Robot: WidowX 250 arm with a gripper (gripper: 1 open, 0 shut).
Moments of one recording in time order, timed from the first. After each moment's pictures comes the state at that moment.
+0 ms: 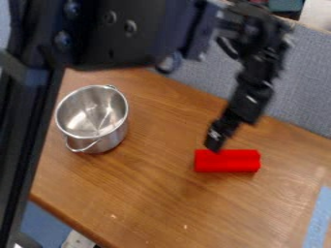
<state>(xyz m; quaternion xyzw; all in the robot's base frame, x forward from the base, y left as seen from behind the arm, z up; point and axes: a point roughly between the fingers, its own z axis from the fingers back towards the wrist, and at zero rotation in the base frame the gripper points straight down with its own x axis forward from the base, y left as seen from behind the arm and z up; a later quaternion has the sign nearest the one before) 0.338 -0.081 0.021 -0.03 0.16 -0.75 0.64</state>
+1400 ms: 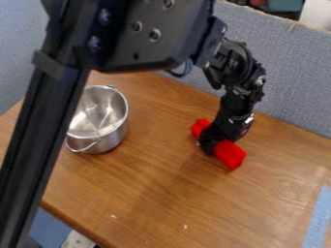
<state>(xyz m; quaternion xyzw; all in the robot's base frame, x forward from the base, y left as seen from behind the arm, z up) 0.382 -0.040 -0.054 0.05 0.06 -0.83 0.56</state>
